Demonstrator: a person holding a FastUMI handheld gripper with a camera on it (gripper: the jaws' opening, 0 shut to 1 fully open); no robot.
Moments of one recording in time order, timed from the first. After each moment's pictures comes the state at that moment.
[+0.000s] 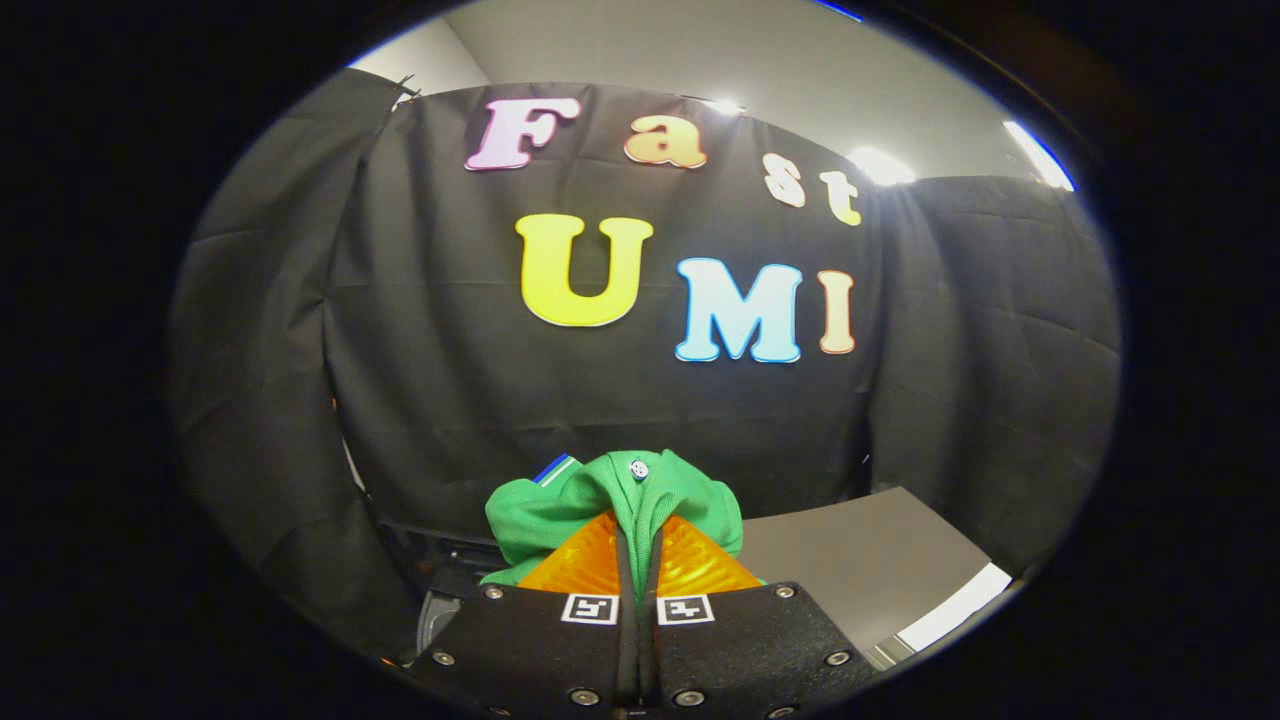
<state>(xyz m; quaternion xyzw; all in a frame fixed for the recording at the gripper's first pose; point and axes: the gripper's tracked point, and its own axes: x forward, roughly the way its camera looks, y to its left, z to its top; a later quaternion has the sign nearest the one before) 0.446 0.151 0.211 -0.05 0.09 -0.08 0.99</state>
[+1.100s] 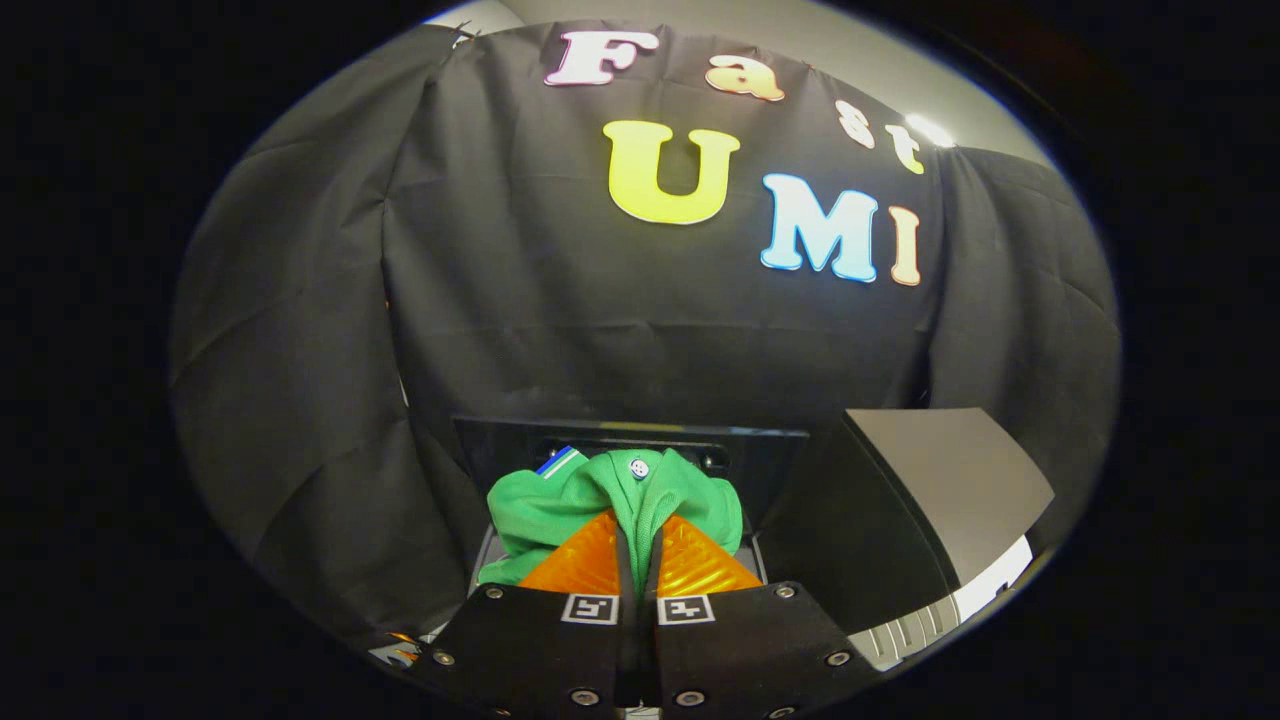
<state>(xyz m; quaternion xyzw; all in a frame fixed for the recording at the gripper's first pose) 0.450 0.250 0.050 -0.06 0.20 -0.05 0.98</state>
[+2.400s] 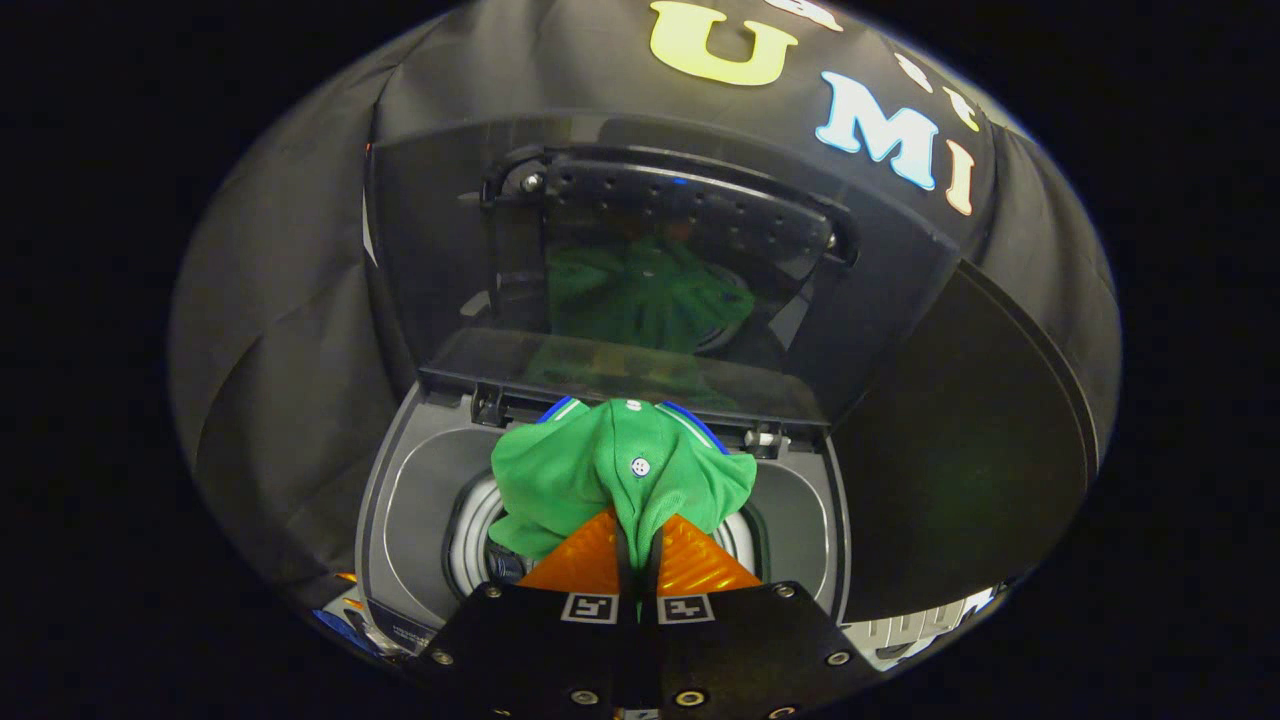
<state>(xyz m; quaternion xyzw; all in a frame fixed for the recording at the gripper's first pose) 0.492 0.243 -0.156 -0.10 0.35 -0.04 0.93</state>
